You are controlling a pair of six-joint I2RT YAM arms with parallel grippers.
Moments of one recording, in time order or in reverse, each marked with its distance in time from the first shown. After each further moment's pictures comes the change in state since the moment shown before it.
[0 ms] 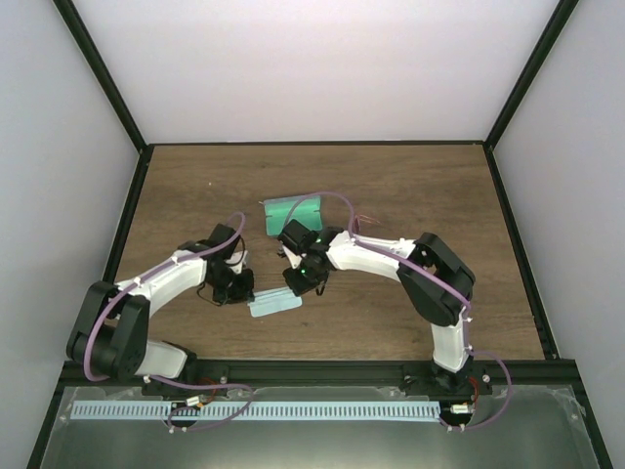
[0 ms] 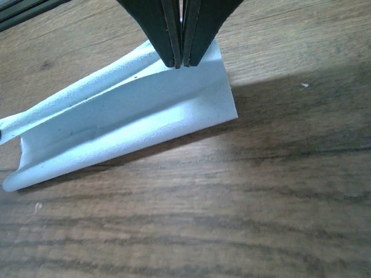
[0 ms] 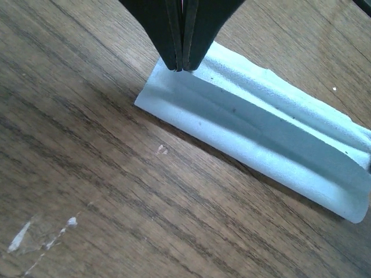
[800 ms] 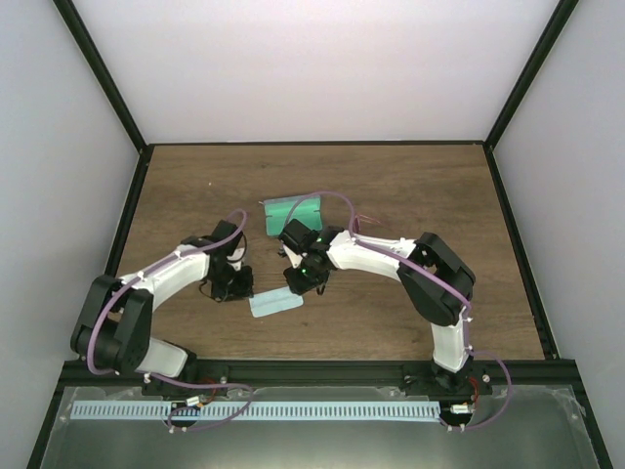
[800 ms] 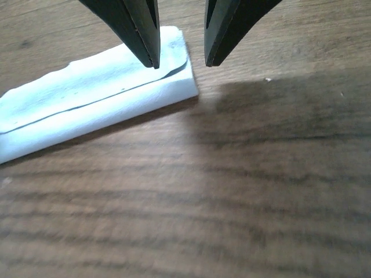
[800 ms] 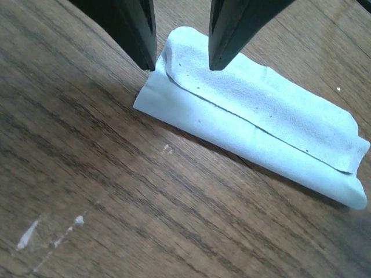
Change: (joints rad) left arm -0.008 0.044 0.033 -0.045 -0.078 -0.023; right arm 0.001 0.000 -0.002 -0.004 -0.002 -0.007
